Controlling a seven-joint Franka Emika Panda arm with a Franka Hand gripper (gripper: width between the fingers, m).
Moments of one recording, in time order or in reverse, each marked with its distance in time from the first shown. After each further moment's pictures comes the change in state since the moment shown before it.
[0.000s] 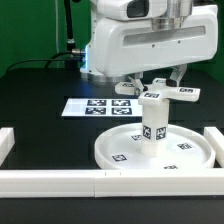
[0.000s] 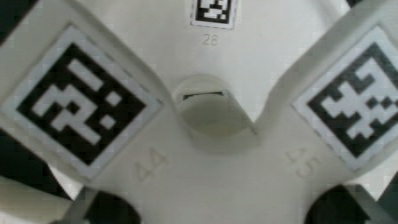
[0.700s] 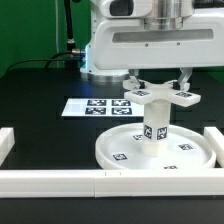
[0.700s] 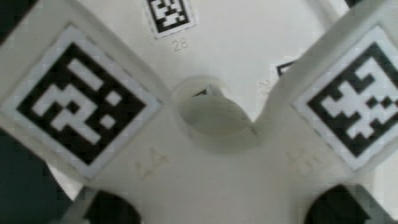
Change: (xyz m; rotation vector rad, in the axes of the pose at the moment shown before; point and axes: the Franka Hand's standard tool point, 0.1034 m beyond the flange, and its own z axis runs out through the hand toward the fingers) arm 0.002 -0.003 0.001 0.014 0.014 0.600
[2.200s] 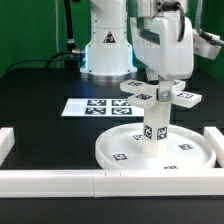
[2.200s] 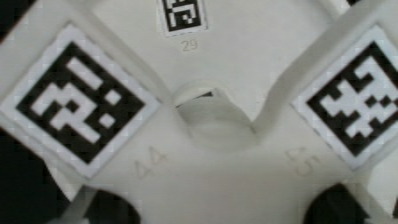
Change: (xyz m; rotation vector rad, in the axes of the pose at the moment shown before) arm 0.001 0.000 0.001 0.095 0.041 1.298
